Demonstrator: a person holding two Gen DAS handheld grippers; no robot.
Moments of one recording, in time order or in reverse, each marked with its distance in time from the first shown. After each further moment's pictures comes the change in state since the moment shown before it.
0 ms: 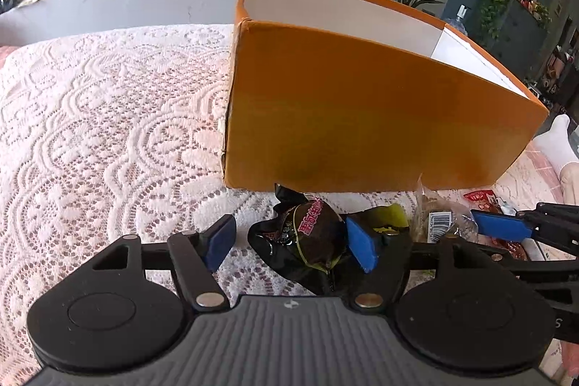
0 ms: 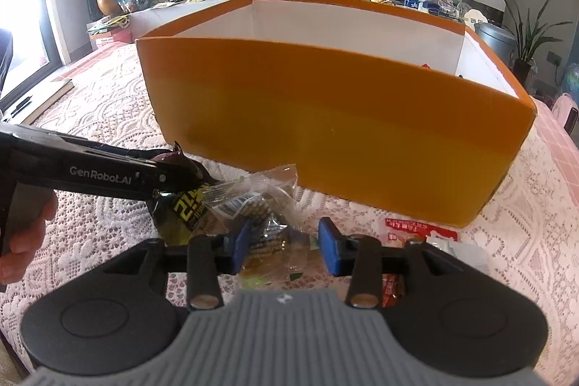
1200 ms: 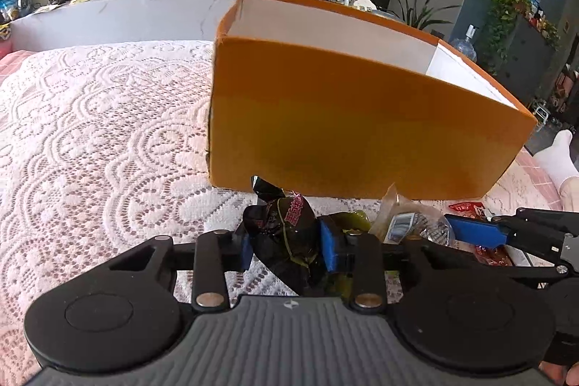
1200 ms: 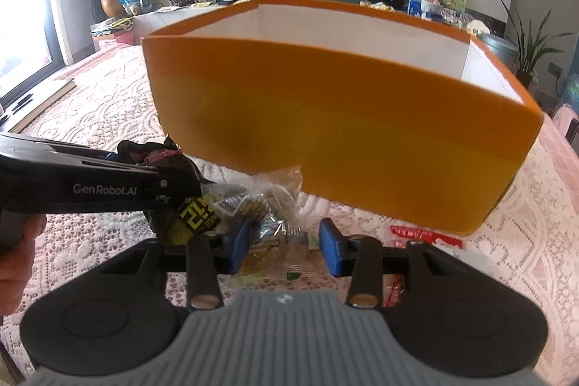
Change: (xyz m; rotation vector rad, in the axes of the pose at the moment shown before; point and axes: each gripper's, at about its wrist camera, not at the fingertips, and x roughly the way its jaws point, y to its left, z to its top) left arm -0.020 -0.021 -0.011 -0.044 -0.075 0.042; right arm 0.001 0.004 -0.002 -0.031 -0.033 -0.001
